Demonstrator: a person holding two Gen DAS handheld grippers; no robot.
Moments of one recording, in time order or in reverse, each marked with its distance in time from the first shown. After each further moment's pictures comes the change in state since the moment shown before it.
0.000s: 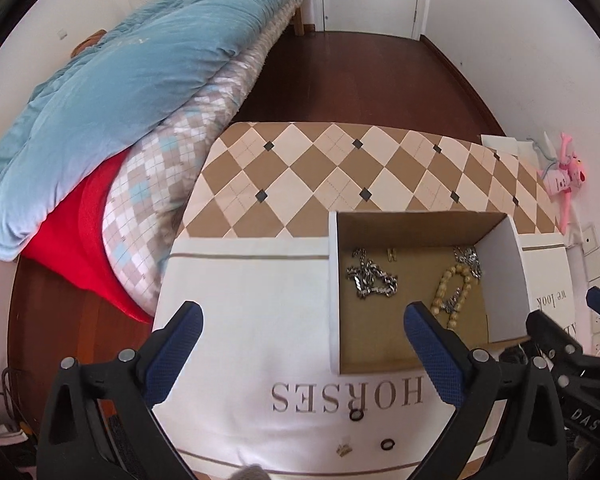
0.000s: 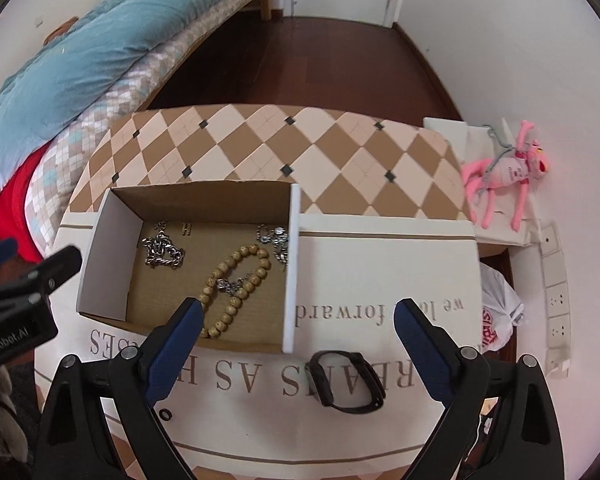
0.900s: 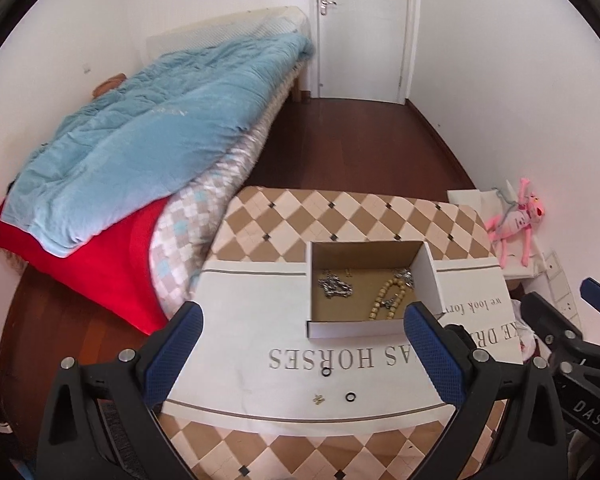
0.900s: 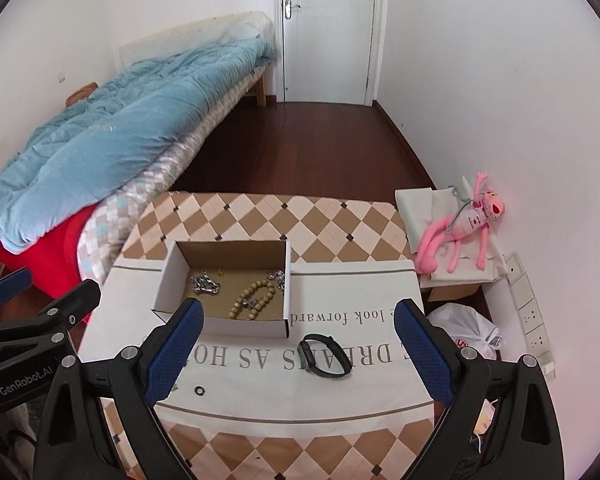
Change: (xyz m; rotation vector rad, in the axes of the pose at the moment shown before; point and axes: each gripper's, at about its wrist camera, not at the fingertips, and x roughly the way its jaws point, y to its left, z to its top) left arm -0.150 -0.001 -0.049 -0.028 -0.253 -0.016; right arm -0.160 -0.010 -0.055 0.042 -0.313 0.018
